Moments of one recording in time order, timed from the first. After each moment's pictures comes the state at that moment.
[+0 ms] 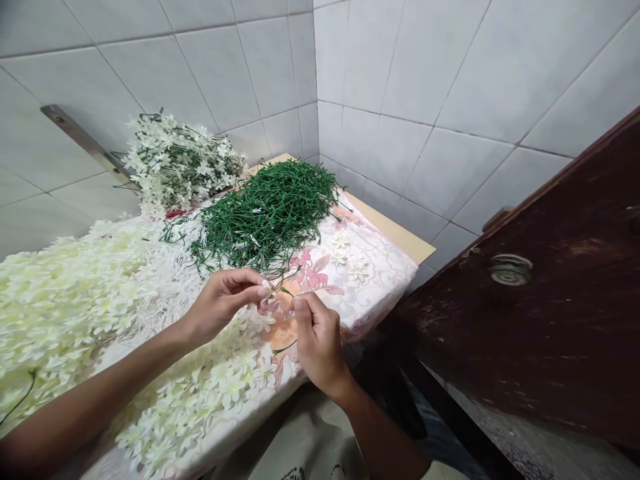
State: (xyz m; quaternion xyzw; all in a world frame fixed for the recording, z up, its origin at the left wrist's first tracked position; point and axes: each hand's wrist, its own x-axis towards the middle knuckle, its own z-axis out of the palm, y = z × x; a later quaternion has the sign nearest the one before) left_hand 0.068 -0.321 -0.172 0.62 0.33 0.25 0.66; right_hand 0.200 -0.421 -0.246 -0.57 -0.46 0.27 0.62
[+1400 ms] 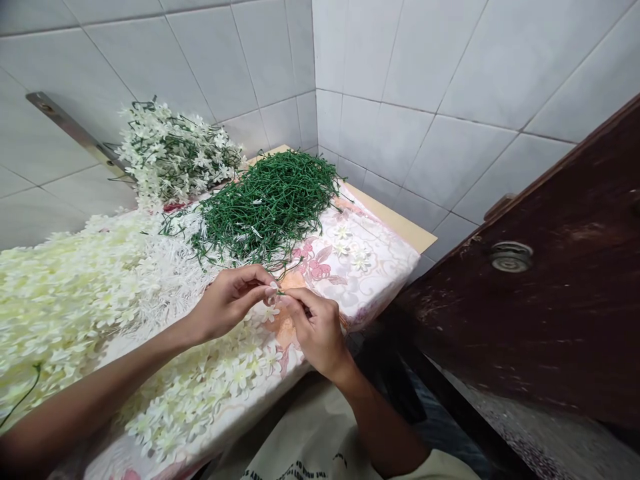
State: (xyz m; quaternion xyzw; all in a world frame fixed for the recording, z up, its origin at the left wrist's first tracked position) left_hand 0.061 -0.325 -0.171 0.81 0.29 0.20 0.46; right_hand 0.198 -0.421 -0.242 -0.56 -0.52 0.26 0.59
